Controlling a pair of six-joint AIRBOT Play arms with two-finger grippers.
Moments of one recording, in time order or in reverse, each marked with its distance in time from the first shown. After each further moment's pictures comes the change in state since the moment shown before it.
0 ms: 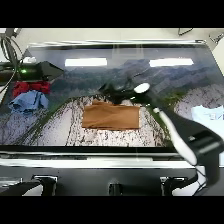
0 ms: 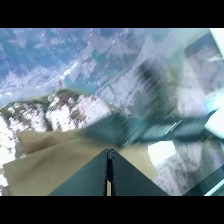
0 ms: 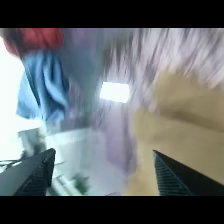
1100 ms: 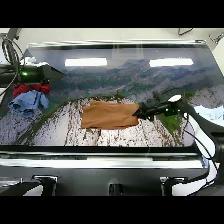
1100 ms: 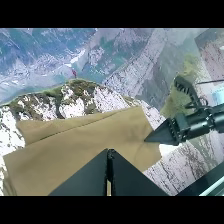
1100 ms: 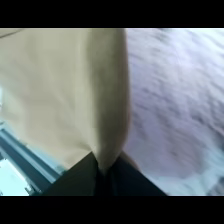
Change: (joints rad) left arm -0.019 0.014 -0.016 0.040 -0.013 -0.027; right arm -0.349 0.028 -0.298 -0.174 0.378 -0.145
